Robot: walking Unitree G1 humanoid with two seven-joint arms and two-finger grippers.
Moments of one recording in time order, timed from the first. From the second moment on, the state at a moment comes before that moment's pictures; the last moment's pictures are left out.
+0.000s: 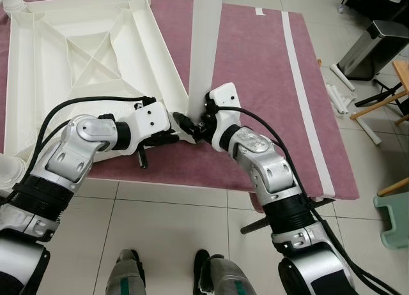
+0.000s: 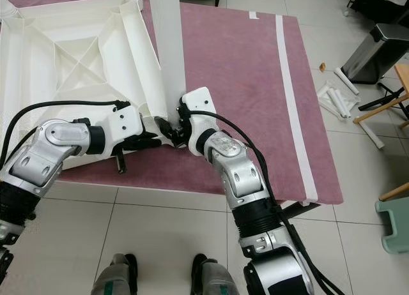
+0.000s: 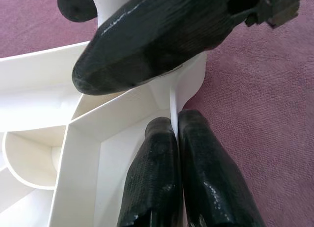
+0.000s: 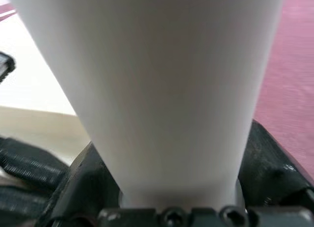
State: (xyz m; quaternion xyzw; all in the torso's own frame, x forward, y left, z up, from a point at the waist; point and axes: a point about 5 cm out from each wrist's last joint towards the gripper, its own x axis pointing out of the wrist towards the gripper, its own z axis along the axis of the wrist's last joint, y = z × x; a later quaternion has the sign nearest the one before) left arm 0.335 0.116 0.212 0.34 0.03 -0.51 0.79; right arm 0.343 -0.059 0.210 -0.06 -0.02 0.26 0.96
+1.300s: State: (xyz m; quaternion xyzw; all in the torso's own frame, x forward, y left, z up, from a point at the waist) left arm 0.327 0.116 0.196 0.36 0.00 -0.51 0.78; right arm 0.311 -0.052 0.210 -0.03 -0.08 0.32 0.95
